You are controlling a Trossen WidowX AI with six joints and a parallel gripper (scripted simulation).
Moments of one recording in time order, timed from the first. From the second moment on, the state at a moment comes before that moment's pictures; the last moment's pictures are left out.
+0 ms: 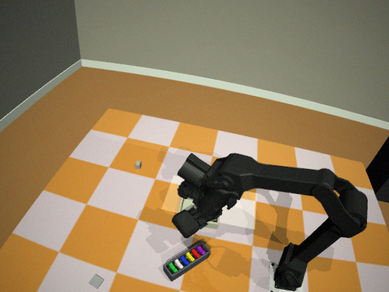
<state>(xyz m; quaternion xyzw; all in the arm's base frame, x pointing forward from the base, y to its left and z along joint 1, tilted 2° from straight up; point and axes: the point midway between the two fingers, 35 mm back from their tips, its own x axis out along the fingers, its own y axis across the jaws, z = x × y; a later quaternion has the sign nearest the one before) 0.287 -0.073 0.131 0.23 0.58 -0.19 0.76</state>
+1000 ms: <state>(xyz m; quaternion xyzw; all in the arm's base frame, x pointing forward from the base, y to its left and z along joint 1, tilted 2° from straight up) 0.291 0.009 0.113 0.25 0.65 -0.22 0.69</state>
